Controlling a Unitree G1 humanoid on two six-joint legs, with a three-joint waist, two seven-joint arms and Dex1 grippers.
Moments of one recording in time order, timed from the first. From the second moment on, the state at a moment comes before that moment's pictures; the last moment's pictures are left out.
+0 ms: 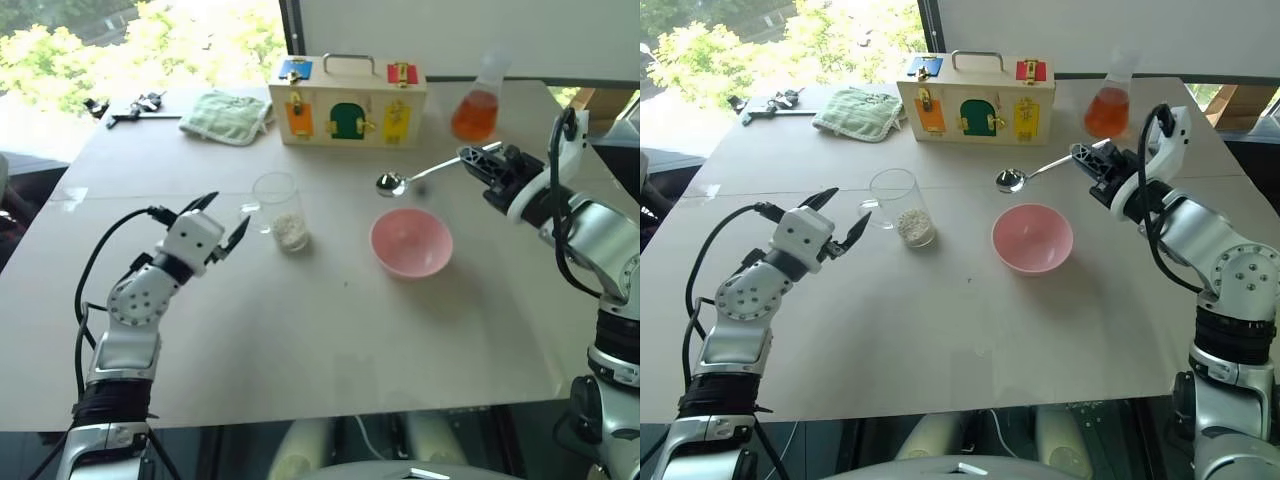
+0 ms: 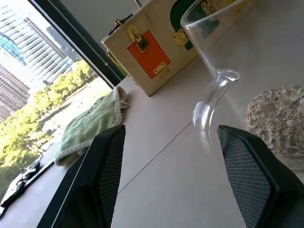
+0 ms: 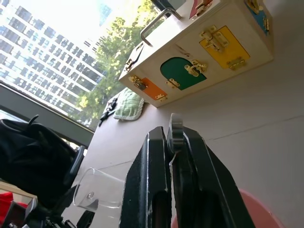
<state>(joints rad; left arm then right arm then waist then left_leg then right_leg) -0.24 0.61 0.17 0.17 0.02 -0.27 -0.48 -0.57 -0.51 -0.28 -0.23 1.68 0.86 -0.42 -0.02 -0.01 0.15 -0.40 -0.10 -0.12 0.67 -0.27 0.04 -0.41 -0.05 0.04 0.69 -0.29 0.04</state>
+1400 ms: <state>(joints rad) -0.50 0.26 -0.02 0.21 0.34 -0.15 -0.01 -0.79 -0.54 -0.15 -0.26 1.86 0.82 -0.60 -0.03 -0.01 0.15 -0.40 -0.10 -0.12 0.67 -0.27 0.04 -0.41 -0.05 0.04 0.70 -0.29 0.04</state>
